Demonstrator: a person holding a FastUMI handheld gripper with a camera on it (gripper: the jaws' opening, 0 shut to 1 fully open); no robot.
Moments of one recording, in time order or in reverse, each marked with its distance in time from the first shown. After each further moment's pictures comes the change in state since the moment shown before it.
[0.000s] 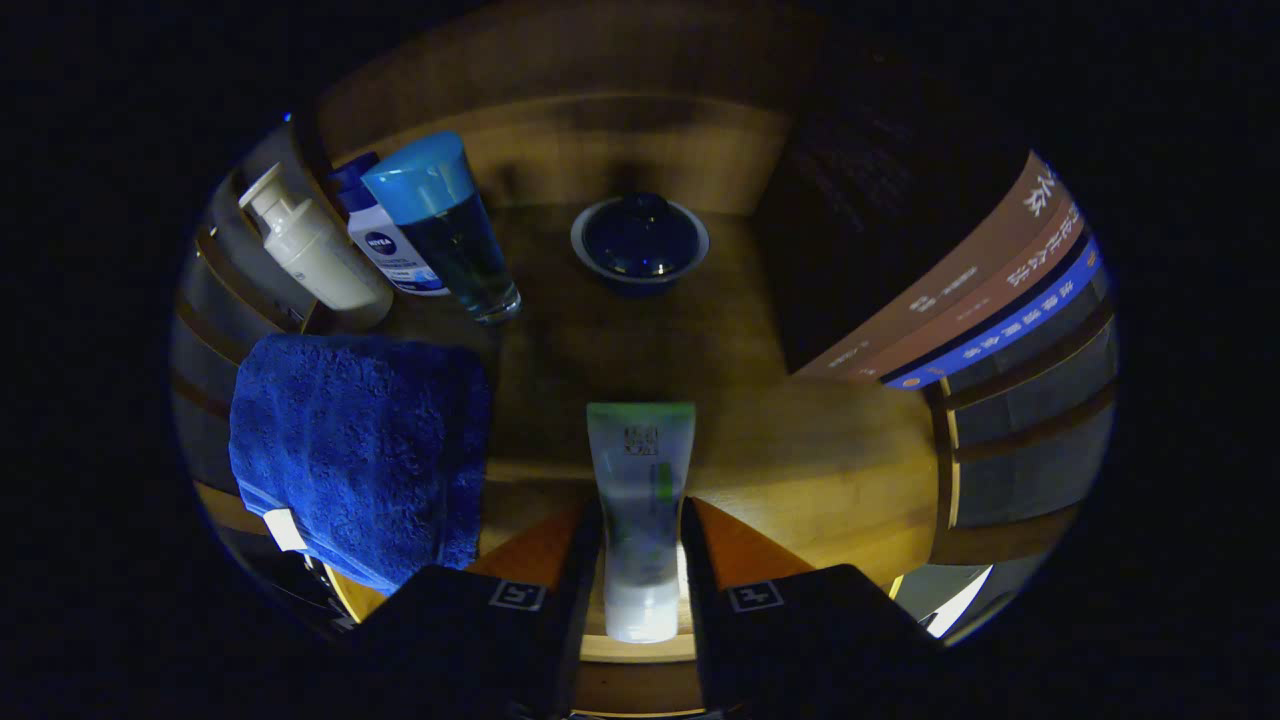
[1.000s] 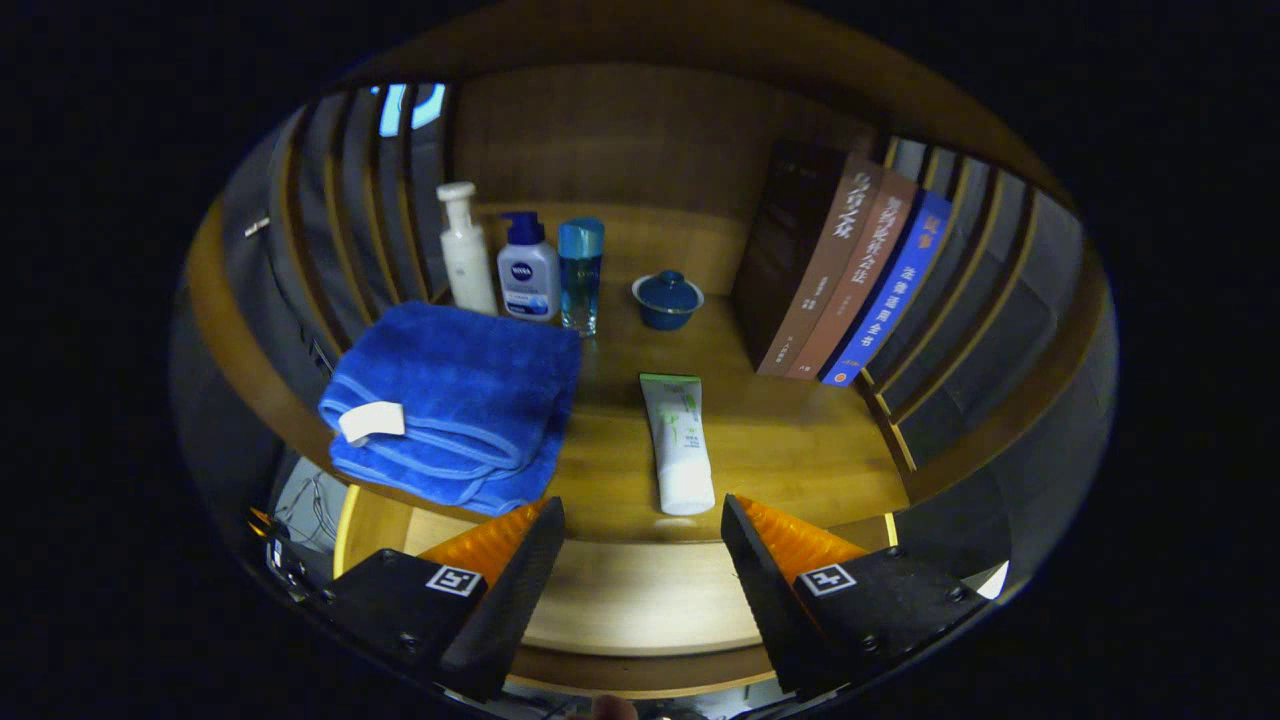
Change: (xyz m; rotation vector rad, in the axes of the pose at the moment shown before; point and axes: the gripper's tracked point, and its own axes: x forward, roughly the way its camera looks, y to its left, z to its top) arm -0.119 0.035 -0.081 0.035 -0.456 -0.016
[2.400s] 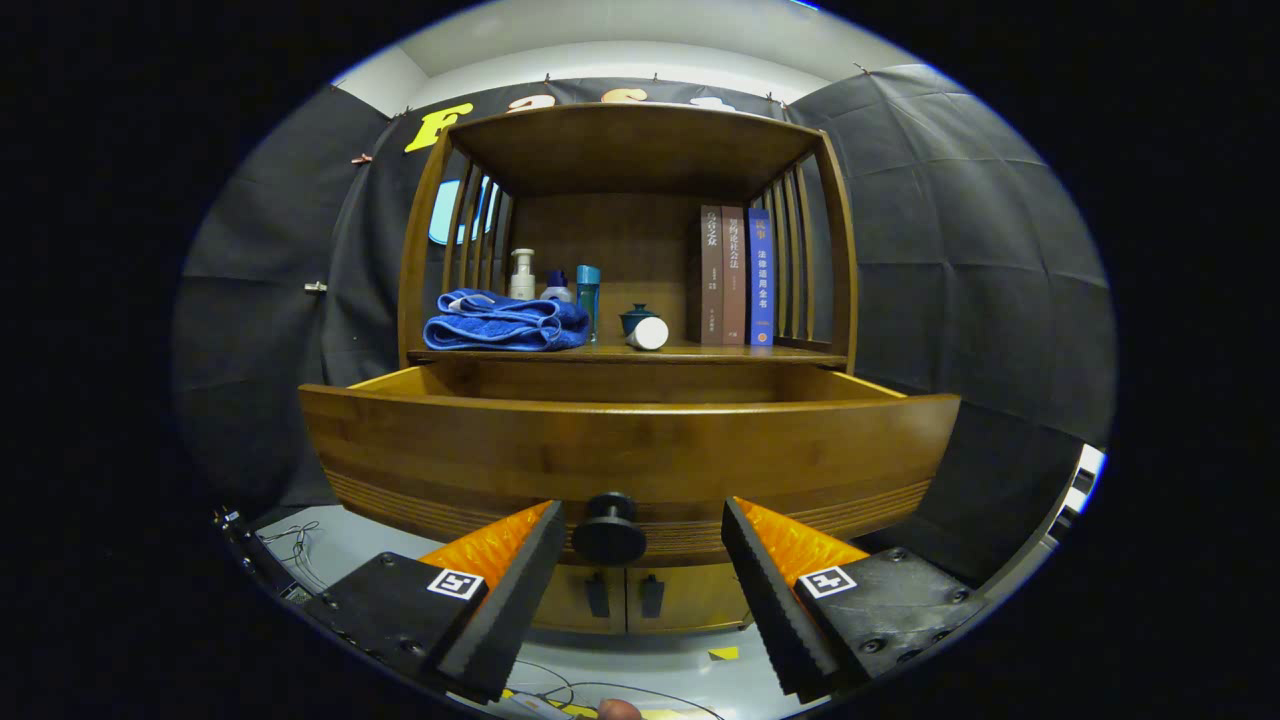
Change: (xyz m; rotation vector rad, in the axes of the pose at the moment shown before) arm -0.073 -0.021 -0.247 0.088 -0.552 0.027
